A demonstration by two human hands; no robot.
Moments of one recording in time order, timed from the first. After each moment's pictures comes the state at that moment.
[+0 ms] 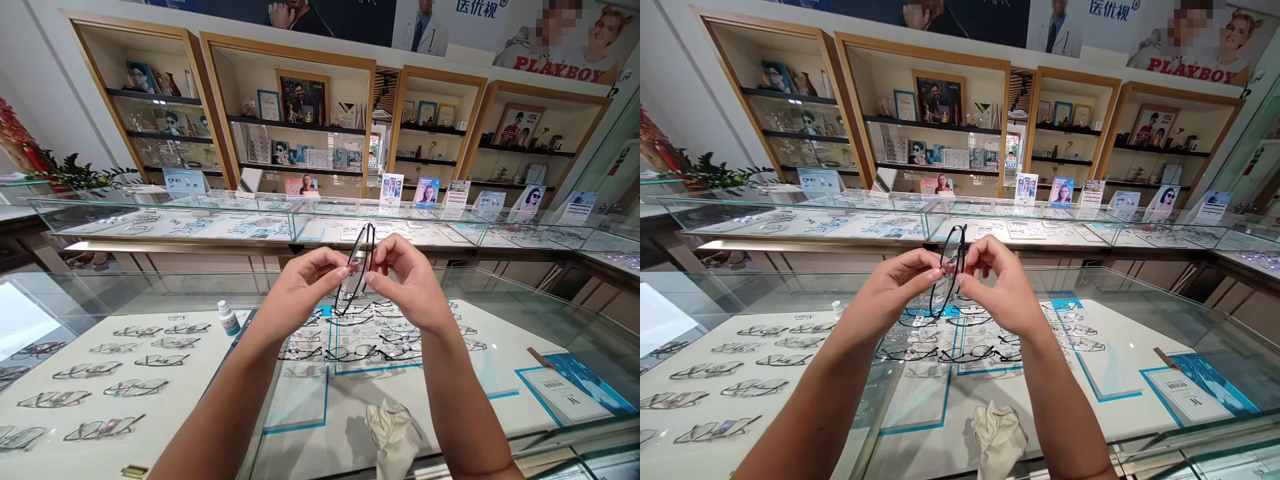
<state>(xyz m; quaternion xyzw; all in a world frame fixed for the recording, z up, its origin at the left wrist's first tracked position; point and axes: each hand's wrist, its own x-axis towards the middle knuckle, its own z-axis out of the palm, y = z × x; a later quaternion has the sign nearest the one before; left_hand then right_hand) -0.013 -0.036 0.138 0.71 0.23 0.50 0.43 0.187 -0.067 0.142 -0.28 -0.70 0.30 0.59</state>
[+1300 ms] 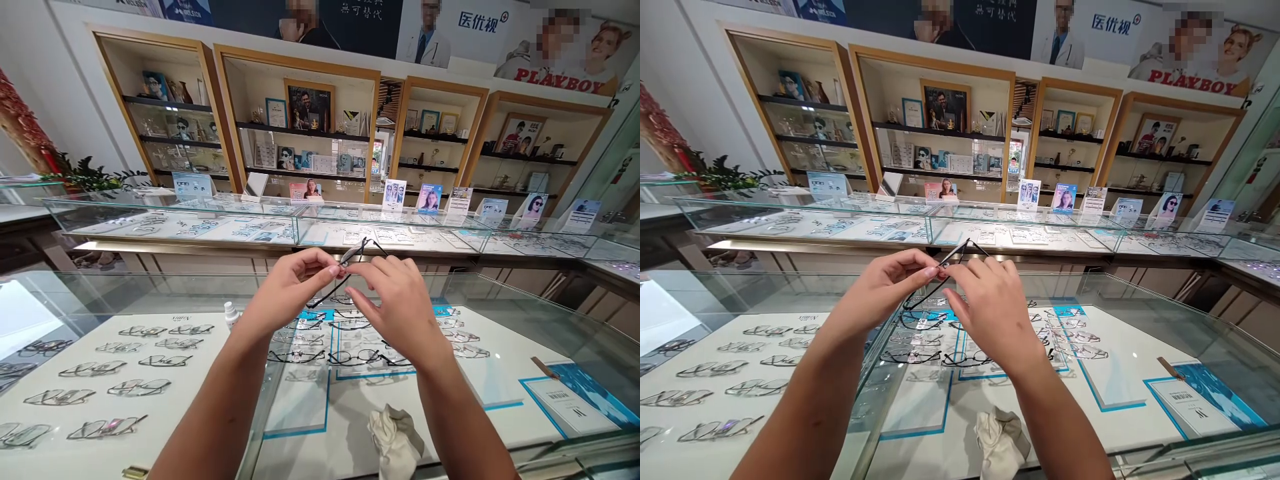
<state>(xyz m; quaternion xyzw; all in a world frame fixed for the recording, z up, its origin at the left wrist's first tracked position) -0.040 -0.025 0.141 0.74 0.28 0.47 0.38 0.162 -0.086 0.137 -0.45 -0.80 -0.17 0.36</state>
